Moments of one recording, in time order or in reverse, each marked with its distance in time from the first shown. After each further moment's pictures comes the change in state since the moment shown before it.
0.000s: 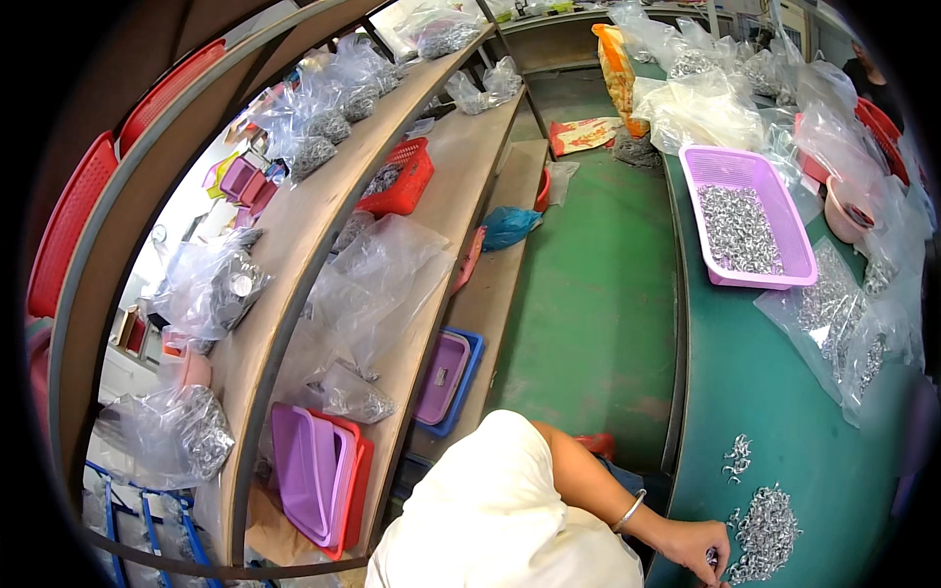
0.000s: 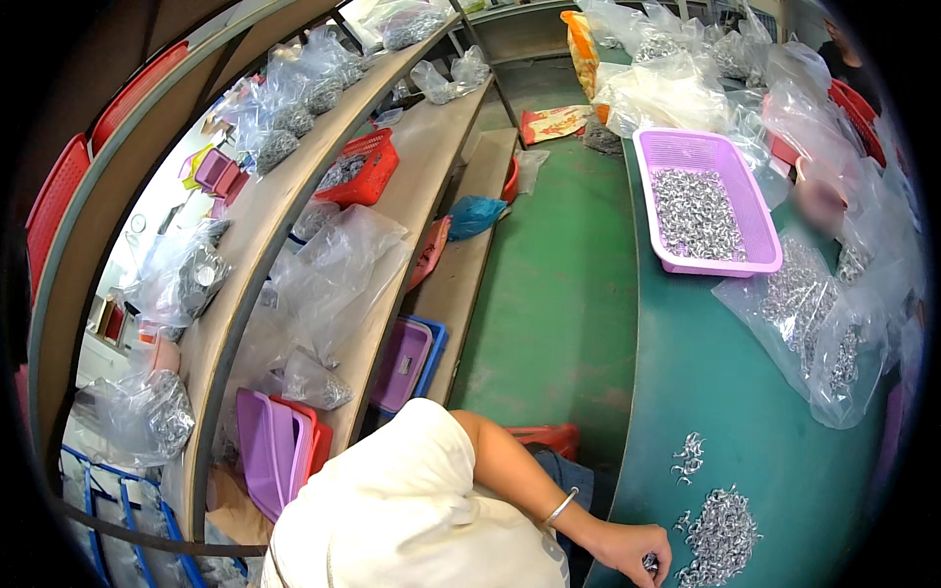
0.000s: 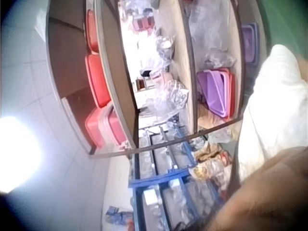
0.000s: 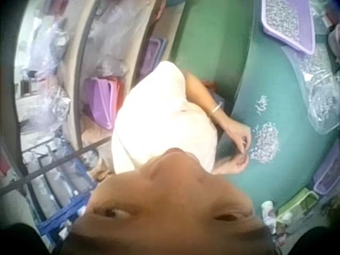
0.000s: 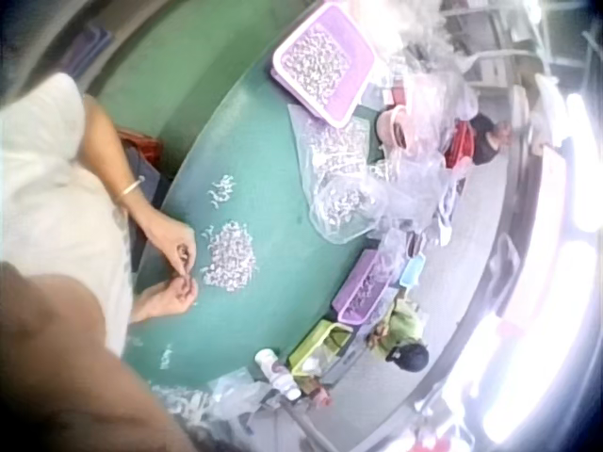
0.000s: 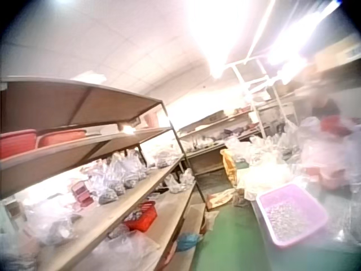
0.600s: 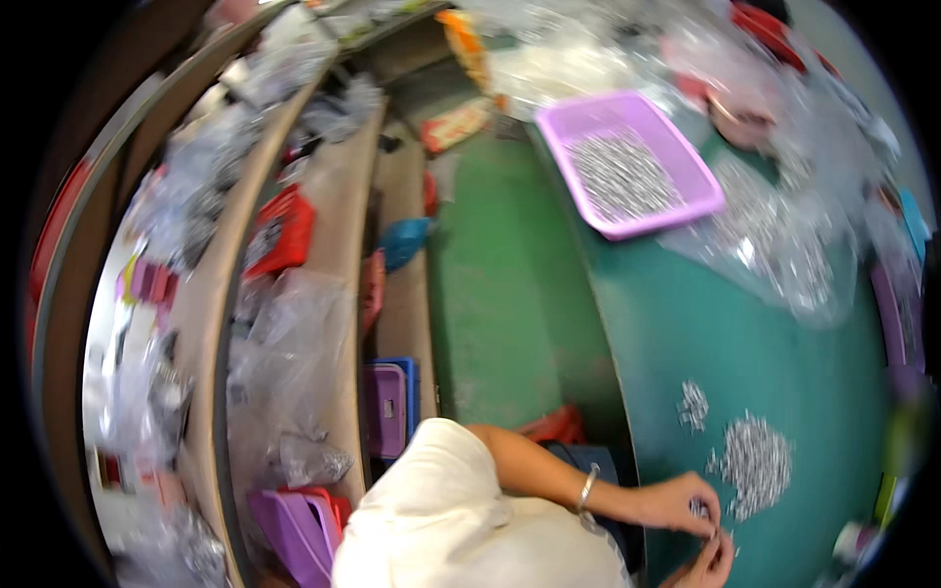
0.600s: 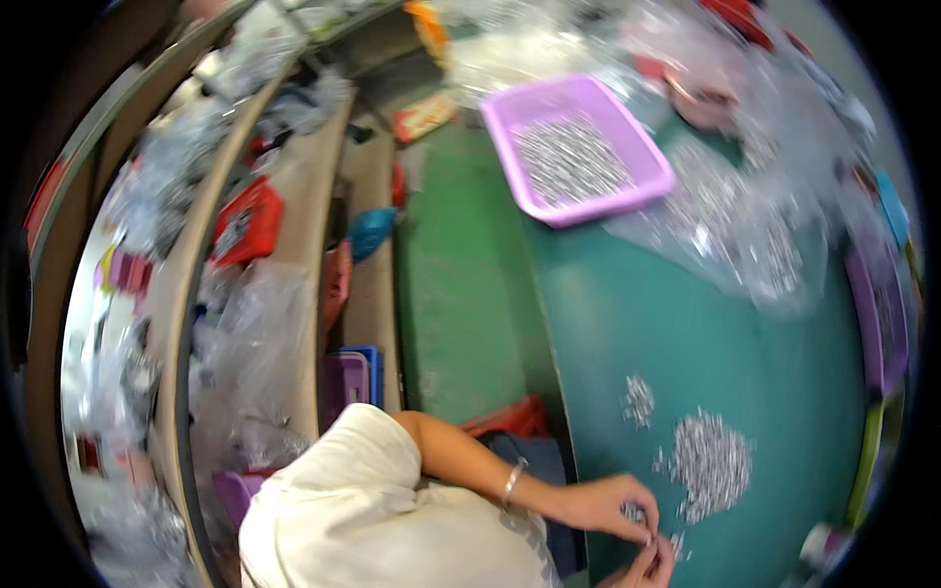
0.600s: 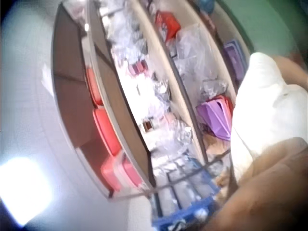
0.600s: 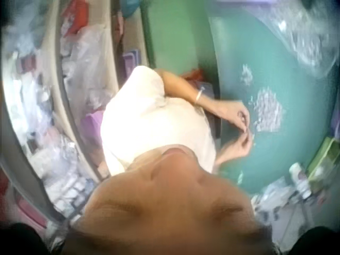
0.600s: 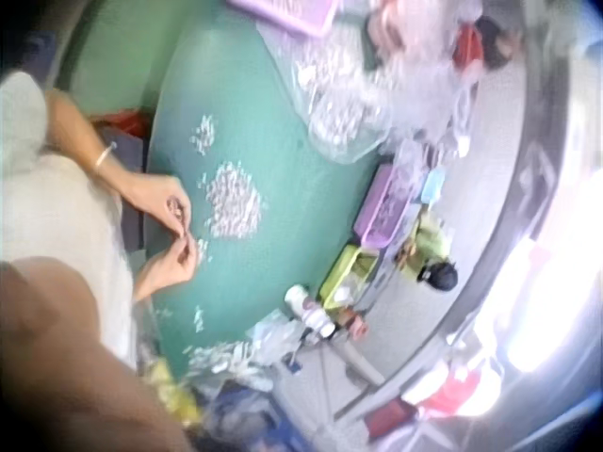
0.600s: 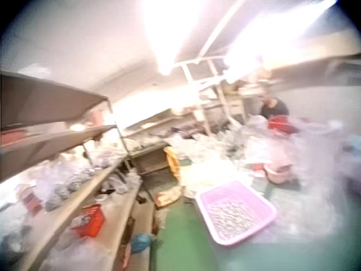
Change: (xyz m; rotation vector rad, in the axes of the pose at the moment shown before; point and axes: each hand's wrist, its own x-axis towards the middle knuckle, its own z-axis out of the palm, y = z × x) left_hand -0.007 0.033 -0.016 -0.269 -0.048 -0.256; right_hand -0.018 -0.037 0.023 -0.125 0.166 0.143
